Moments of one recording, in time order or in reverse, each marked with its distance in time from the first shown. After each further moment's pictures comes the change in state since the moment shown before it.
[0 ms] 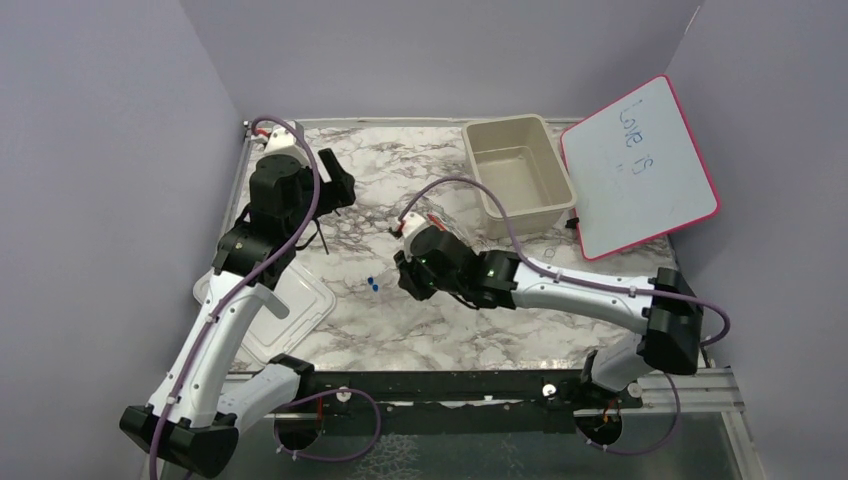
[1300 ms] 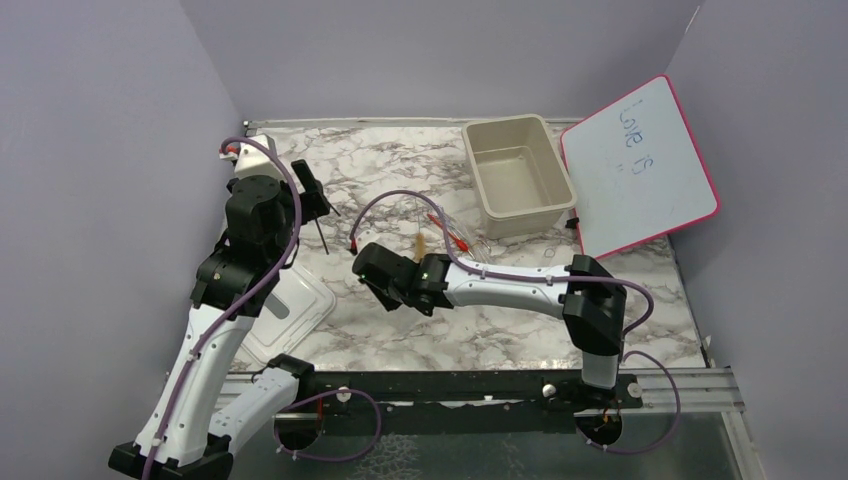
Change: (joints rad) left arm 0.000 -0.145 -0.020 -0.066 -0.230 0.093; right arm 0.113 0.388 0.314 -0.205 0.151 0.043
